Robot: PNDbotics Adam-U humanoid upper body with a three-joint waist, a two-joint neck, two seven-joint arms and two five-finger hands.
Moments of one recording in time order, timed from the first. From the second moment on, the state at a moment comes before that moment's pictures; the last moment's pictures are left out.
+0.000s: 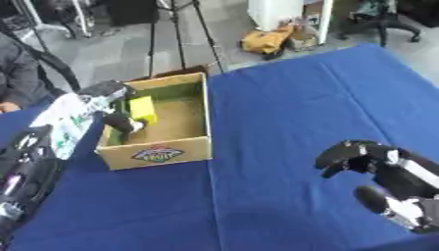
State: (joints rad) left arm -0.93 0.27 -0.13 -0.93 -1.09 0.11 -0.42; right arm -0.16 -0.50 0.01 -1.86 -0.28 -0.25 0.73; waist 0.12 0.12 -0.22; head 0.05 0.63
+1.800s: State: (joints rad) left arm -0.35 0.39 -0.07 -1.80 -0.15 0.02 0.38; right arm -0.13 -0.49 -0.03 -1.86 -0.28 -0.24 0.69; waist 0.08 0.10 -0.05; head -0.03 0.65
